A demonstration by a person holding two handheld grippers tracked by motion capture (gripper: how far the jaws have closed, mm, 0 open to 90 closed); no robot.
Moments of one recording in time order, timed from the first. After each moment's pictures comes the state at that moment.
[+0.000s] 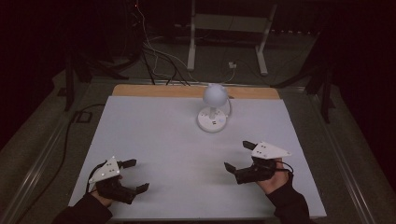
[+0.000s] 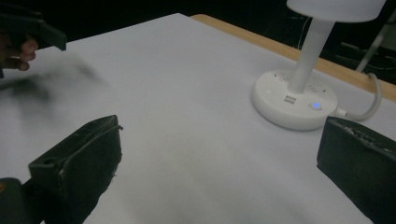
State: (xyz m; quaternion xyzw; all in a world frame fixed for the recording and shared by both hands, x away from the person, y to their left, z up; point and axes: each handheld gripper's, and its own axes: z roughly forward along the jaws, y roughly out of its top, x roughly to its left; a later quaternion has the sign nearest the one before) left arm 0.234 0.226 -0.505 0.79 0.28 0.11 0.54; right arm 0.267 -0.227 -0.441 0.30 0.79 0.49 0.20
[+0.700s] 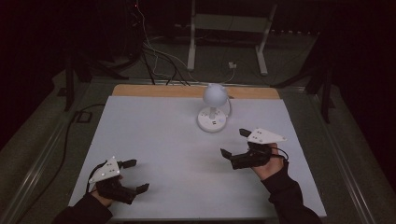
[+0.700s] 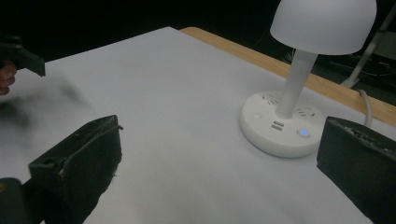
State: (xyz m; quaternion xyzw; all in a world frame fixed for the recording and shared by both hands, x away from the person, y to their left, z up) left arm 0.234 0.226 -0.505 0.79 0.28 0.11 0.54; right arm 0.299 -0.216 -0.428 0.30 0.79 0.50 0.20
